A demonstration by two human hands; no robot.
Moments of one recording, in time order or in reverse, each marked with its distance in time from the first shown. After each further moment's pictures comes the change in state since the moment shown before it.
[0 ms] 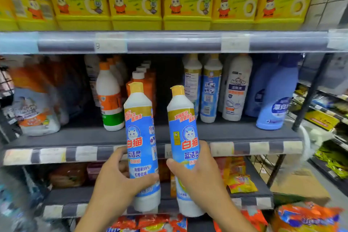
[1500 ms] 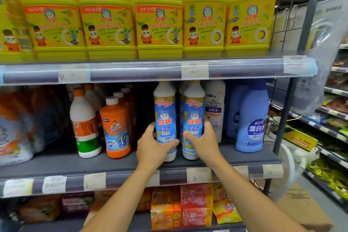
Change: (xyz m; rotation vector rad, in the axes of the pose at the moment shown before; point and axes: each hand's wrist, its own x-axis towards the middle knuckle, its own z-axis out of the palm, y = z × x) left_hand 0.134 0.032 0.153 0.215 0.186 0.299; right_hand 0.164 0.035 -0.092 0.147 0.131 -0.217
